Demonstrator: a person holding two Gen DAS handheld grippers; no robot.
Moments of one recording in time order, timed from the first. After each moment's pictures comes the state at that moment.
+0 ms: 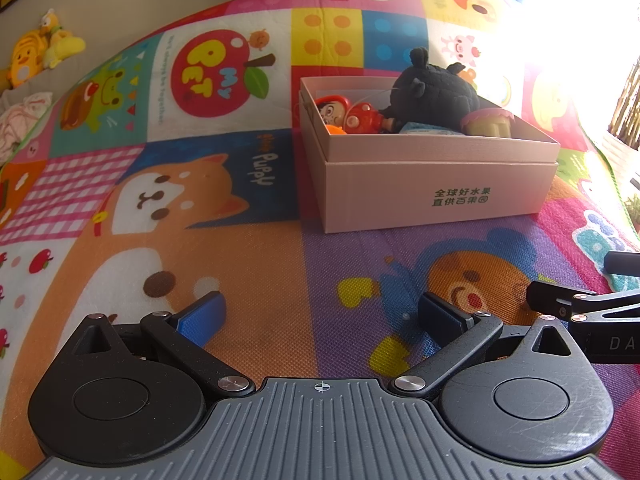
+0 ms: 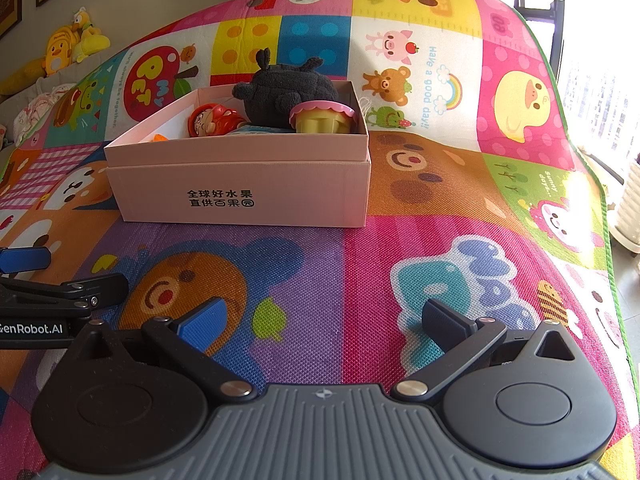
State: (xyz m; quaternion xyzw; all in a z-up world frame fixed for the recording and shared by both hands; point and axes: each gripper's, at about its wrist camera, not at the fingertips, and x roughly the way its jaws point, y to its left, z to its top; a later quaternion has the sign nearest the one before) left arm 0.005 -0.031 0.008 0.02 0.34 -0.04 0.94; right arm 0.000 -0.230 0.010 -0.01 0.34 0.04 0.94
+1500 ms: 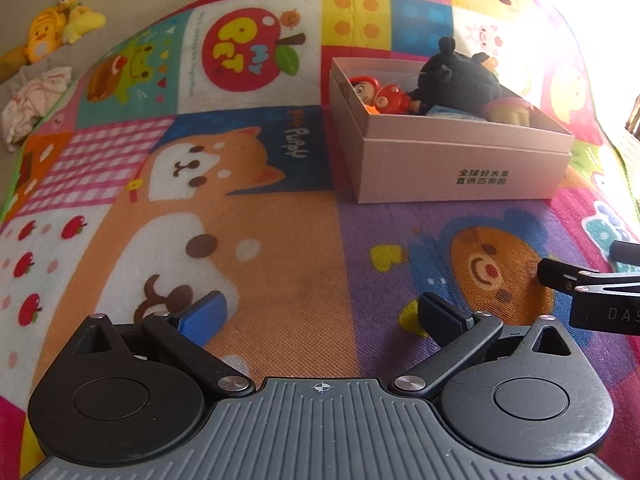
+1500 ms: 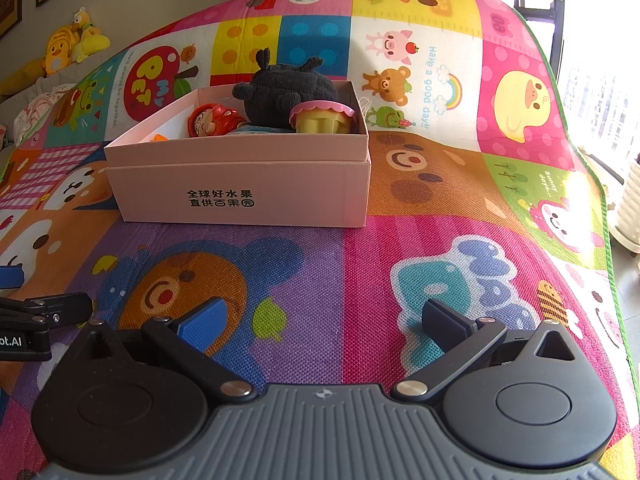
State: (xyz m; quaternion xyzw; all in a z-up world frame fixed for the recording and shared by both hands) left arm -0.010 -0.017 0.016 0.01 0.38 -0.01 0.93; right arm 0.000 -0.228 0.010 -0.01 0.34 0.04 0.94
